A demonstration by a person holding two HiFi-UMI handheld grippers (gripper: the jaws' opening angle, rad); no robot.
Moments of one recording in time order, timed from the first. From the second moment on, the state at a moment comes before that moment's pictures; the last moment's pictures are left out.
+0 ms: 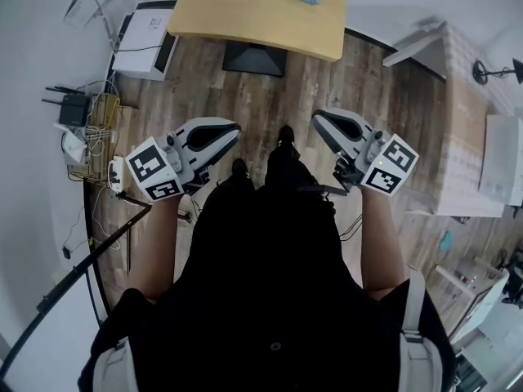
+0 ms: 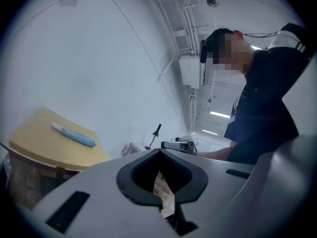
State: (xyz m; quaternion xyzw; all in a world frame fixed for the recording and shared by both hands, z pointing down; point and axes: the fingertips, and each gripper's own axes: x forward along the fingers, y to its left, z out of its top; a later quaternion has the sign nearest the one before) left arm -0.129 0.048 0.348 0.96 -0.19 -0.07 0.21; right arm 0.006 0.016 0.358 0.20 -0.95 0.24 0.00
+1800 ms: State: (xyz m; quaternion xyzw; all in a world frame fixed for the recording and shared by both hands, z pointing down) left arm 0.056 0.232 0.349 0.97 -0.12 0.03 0.21; right arm 0.114 0.170 0.381 0.14 -0.96 0.23 0.00
